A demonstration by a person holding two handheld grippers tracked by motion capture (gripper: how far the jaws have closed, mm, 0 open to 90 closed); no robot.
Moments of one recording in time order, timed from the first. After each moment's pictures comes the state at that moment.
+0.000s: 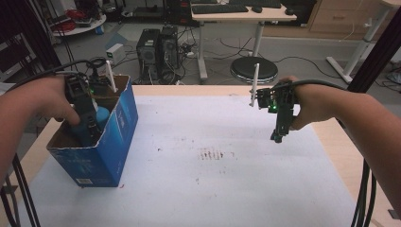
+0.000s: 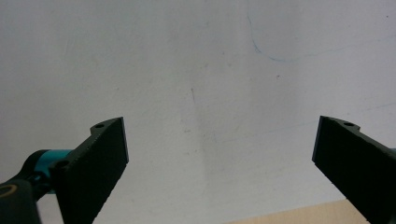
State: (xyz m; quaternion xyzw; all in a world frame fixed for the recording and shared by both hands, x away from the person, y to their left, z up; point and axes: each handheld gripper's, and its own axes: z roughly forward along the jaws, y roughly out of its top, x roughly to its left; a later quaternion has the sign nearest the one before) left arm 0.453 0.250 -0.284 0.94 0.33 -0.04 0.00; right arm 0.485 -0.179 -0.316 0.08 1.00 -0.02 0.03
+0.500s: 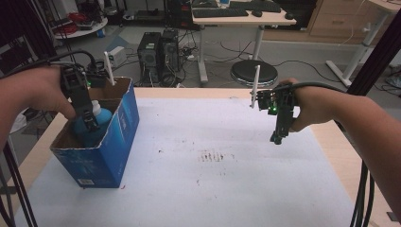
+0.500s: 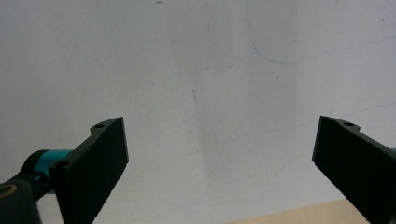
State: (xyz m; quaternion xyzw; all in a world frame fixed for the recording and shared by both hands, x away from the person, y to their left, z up) left arm 0.444 0.248 -0.250 0.95 0.31 -0.01 0.00; right arm 0.482 -0.179 -0.312 0.08 1.00 -0.01 0.03
